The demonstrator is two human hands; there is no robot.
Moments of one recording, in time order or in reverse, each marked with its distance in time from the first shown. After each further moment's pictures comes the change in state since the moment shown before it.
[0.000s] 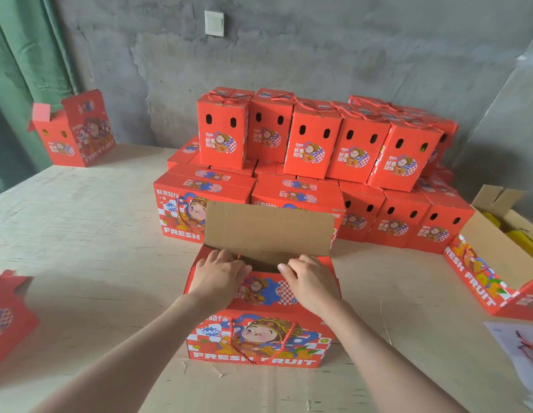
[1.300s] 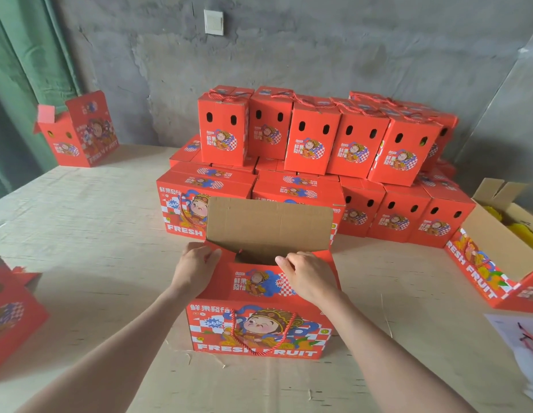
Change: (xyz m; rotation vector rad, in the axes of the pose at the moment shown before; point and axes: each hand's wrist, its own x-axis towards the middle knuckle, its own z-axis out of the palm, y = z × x) left_hand -0.004 -0.032 -0.007 -0.463 0.136 -0.302; right_hand 0.002 0.000 0.004 0.028 -0.012 -0.004
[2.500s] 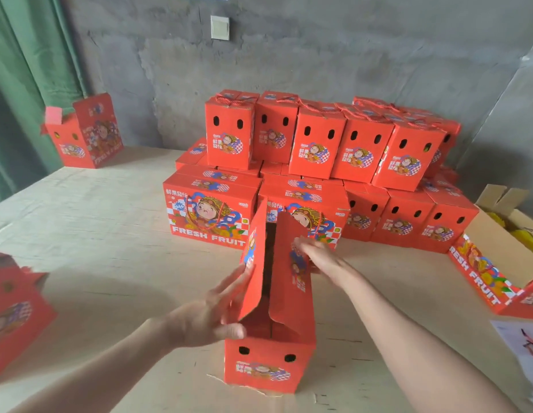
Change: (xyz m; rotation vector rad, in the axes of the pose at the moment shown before) left_hand -0.059 -0.005 -0.028 -0.079 -0.590 0.676; right_hand 0.035 0.011 -0.022 0.854 -0.324 0.455
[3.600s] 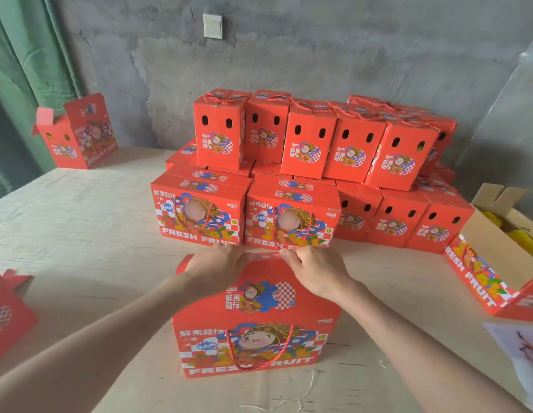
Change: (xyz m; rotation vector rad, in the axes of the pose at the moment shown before) left_hand 0.086 0.036 -0.023 0.461 0.226 -0.394; right_hand -0.044 -0.009 -0.016 -0.913 0.242 -0.523
